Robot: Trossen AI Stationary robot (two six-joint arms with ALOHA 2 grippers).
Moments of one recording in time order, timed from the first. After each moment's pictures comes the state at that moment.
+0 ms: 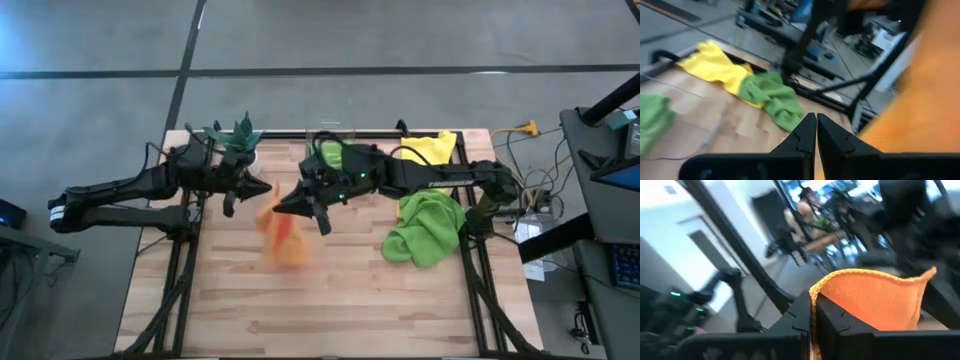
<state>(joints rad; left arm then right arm) 0.26 0.71 0.71 -0.10 0.30 -0.41 0.06 1.81 1.84 -0.07 -0.28 0.50</state>
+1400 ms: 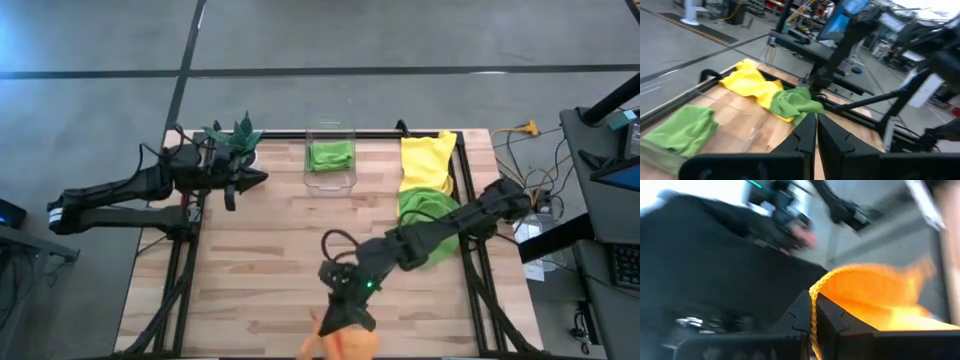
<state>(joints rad) 0.26 0.67 0.71 -0.12 0.14 -0.36 0.43 1.78 1.62 0.00 -0.43 1.02</state>
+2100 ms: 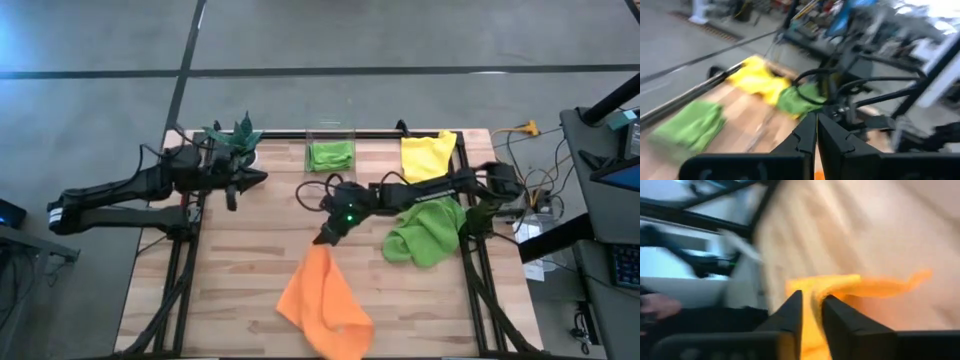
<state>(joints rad) 0.26 0.67 0.70 -0.15 0.10 -0.36 -0.02 1.77 1.12 0.05 -0.44 0.92</state>
